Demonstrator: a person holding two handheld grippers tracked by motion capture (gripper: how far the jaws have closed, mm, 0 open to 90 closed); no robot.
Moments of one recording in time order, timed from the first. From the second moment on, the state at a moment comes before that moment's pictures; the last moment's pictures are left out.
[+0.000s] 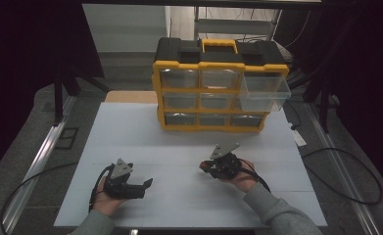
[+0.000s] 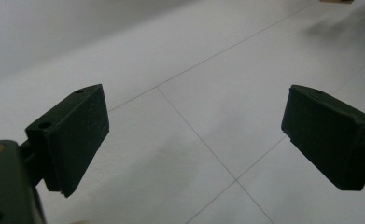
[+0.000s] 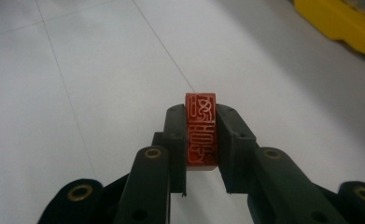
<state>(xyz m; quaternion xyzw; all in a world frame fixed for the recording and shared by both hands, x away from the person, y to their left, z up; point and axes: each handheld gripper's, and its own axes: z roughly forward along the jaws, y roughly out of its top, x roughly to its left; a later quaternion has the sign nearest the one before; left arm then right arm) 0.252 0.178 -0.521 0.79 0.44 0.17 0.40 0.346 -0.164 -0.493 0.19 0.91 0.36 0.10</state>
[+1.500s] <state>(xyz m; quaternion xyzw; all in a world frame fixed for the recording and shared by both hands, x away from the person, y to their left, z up) 0.252 0.178 -0.521 0.79 0.44 0.18 0.40 0.342 -0.190 -0.441 0.21 0.86 0.44 0.15</state>
